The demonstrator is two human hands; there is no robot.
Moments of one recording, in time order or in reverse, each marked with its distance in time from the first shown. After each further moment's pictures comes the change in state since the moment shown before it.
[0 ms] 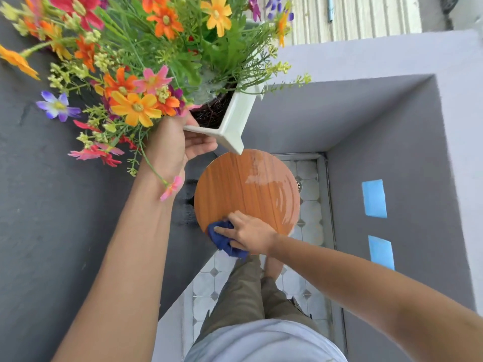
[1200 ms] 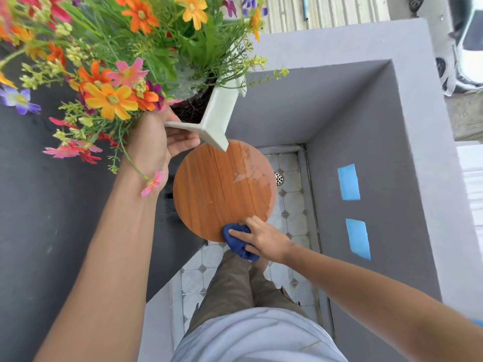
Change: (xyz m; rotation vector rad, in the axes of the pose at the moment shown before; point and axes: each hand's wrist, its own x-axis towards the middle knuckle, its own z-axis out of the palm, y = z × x) left_hand -0.027 -0.014 0.015 0.018 -0.013 -0.006; right_hand -0.106 -0.008 0.007 0.080 0.092 0.150
